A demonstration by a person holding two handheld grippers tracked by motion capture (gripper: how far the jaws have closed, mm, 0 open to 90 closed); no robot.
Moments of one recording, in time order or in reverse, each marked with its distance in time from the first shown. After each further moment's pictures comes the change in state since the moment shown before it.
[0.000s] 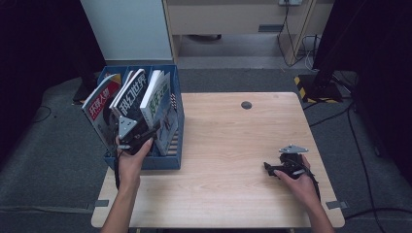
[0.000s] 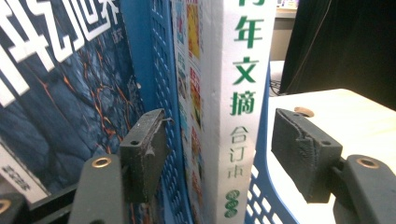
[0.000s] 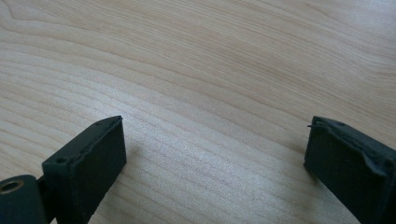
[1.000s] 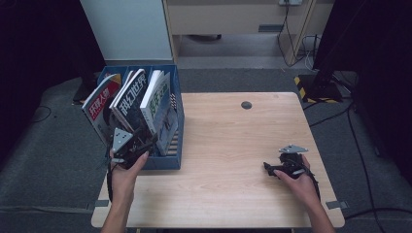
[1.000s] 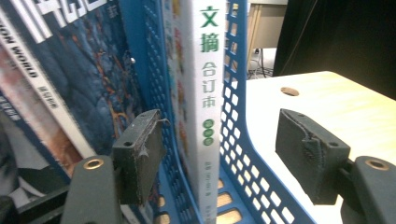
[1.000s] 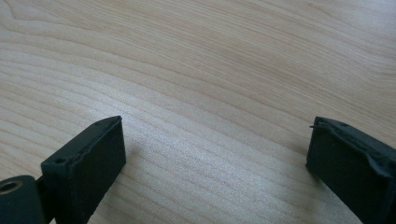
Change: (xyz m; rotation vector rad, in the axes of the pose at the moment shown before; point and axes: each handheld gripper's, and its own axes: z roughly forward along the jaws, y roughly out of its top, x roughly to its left) left arm -0.009 -0.012 -0.036 0.047 -0.033 0.008; right arm 0.000 0.001 0.000 0.008 0.009 0.007
